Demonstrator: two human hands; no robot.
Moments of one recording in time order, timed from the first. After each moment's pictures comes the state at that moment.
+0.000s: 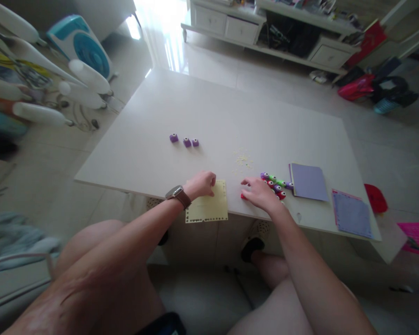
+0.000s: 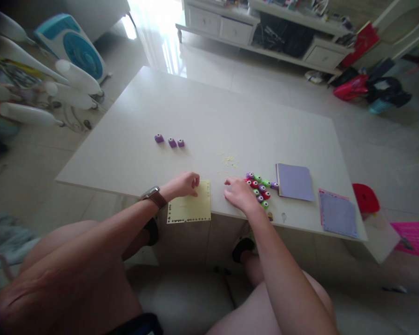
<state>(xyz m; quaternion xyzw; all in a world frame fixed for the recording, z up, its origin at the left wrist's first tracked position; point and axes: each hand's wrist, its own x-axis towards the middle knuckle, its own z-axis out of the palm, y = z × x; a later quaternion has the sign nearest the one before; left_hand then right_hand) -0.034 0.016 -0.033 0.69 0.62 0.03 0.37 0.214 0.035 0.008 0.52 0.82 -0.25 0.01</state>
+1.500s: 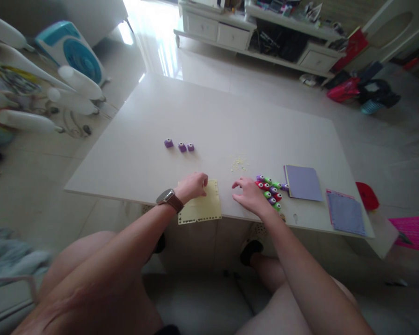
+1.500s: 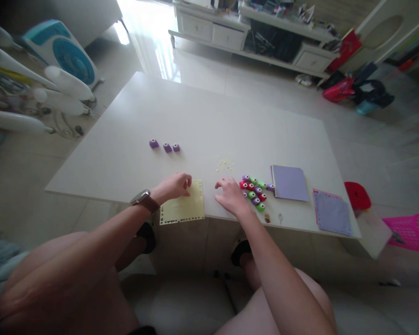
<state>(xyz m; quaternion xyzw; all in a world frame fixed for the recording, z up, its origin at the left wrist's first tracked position) -0.050 0.020 -0.025 0.69 0.64 0.01 0.34 0.196 0.028 0.010 0.50 0.82 -0.26 -0.06</state>
